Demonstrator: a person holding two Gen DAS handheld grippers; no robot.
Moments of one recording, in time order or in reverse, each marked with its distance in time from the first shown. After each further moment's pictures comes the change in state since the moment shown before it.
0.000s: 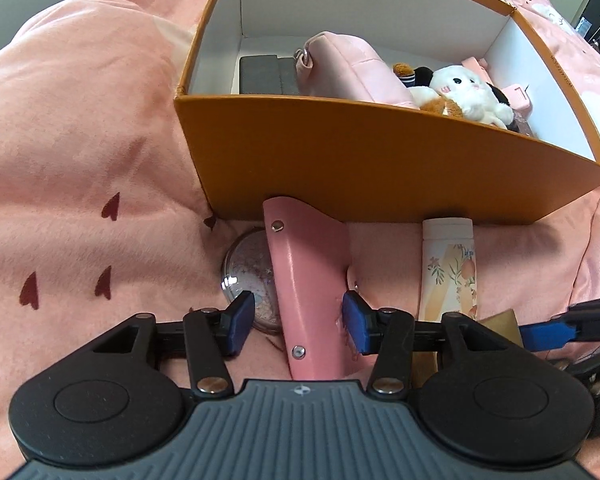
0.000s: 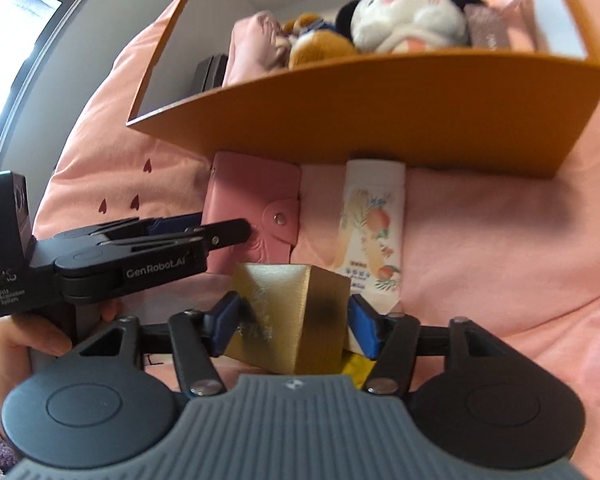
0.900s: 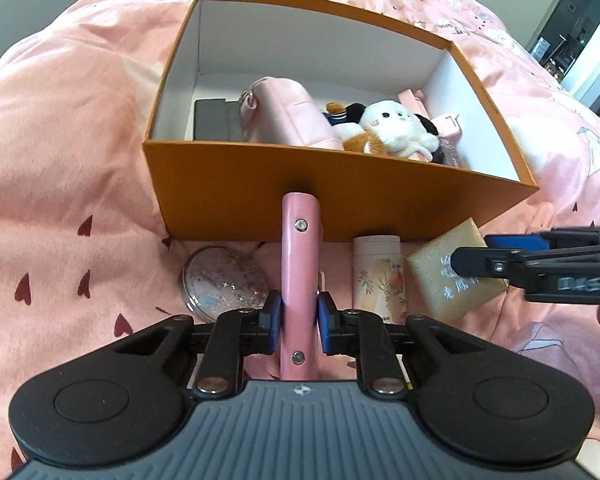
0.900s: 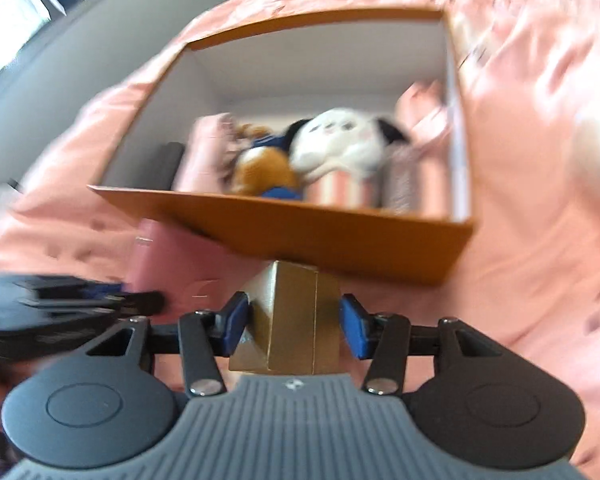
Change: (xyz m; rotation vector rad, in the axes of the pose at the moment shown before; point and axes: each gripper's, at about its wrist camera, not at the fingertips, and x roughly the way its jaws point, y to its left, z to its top) left arm -0.038 -0.010 -0.002 0.021 -0.074 -0.127; right arm -0.036 0.022 0.009 -0.161 -0.260 -0.324
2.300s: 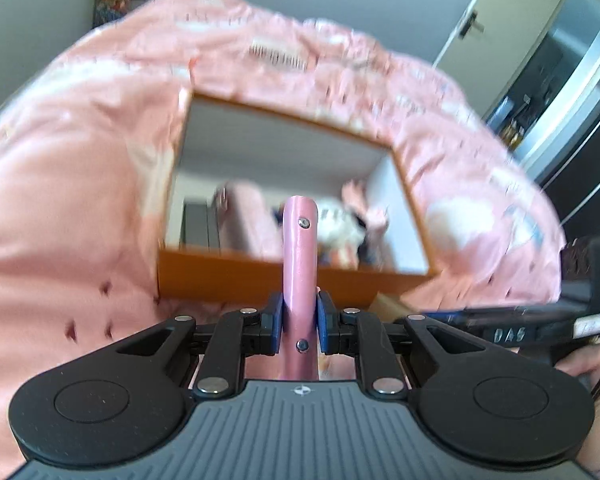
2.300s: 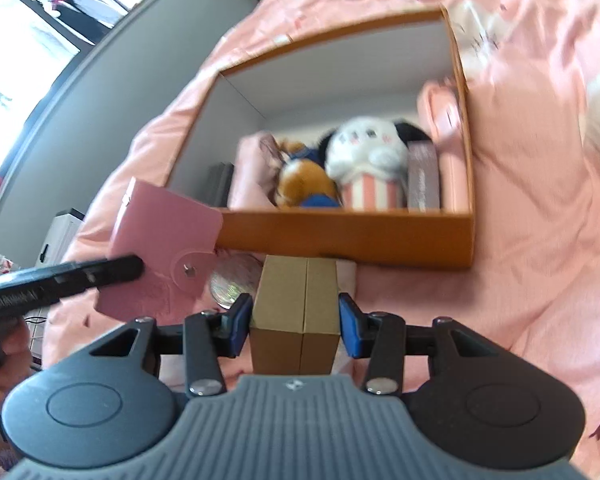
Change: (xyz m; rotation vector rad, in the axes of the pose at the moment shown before) left arm -0.100 0.006 0.032 -0.079 -0.186 -0.158; right arm -0.034 -0.014 0.001 0.126 -0.004 0.260
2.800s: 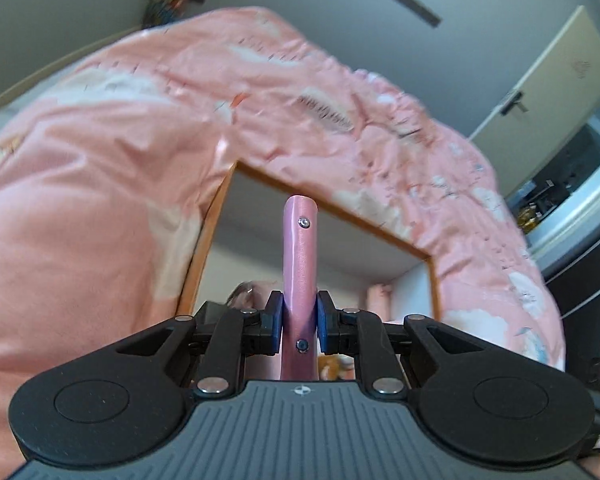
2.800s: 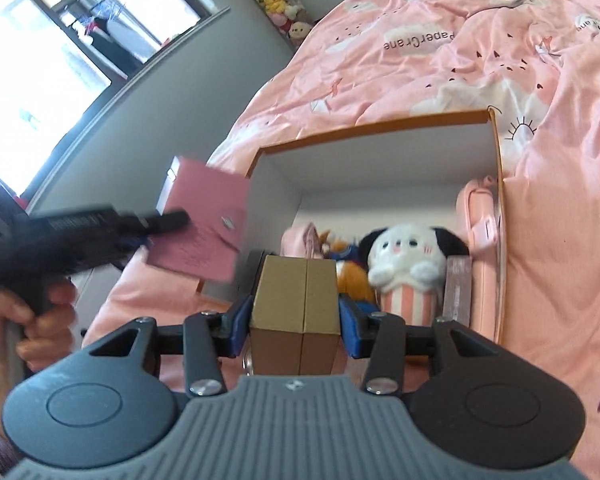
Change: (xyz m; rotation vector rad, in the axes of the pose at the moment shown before) left arm 0.048 0.045 0.072 -0.230 -0.071 0.023; right arm -0.016 0.015 0.057 -0.028 -0.134 0.065
